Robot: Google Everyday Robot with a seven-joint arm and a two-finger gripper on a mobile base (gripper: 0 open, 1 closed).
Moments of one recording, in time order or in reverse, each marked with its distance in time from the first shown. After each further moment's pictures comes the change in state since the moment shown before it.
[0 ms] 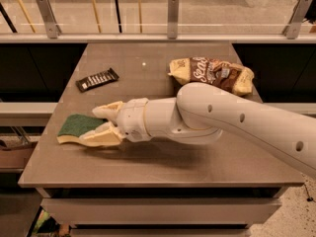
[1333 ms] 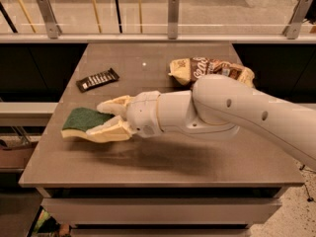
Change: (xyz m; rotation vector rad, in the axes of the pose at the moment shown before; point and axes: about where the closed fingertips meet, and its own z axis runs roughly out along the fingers) arm -0.022 0.005 -0.032 -0.007 -0.020 -0.045
